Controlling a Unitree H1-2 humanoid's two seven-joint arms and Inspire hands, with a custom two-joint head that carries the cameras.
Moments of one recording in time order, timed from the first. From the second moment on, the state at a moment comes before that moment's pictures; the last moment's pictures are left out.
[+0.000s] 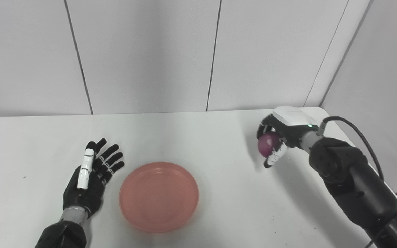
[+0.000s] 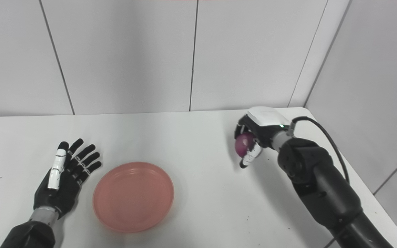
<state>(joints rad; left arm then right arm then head) -0.24 -0.03 0.14 0.02 -0.39 0.35 -0.08 -0.55 -0.66 0.29 -0.22 -0.86 0.41 0.66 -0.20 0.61</state>
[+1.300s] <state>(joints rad) -0.23 -0.15 0.06 0.00 -0.28 0.35 0.00 -0.59 -0.39 0.39 -0.30 -0.82 0.15 0.66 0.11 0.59</state>
